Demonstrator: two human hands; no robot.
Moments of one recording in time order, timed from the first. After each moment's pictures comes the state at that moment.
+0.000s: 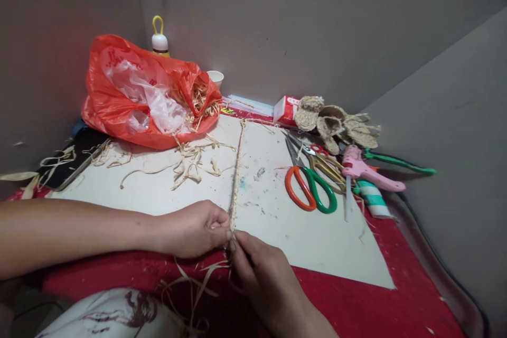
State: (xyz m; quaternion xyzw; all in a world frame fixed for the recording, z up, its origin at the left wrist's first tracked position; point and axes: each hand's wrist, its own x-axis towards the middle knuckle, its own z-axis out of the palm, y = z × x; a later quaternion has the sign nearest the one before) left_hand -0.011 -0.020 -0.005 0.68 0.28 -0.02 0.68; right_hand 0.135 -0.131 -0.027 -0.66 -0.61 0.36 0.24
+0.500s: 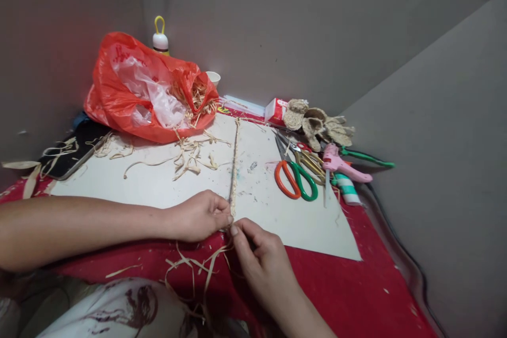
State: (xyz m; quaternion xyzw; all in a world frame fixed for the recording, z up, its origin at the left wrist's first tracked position) left_hand -0.010 -0.031 -0.014 0.67 0.26 0.06 0.69; right_hand 0.116 -0.143 -0.015 -0.69 -0.57 0.32 0.31
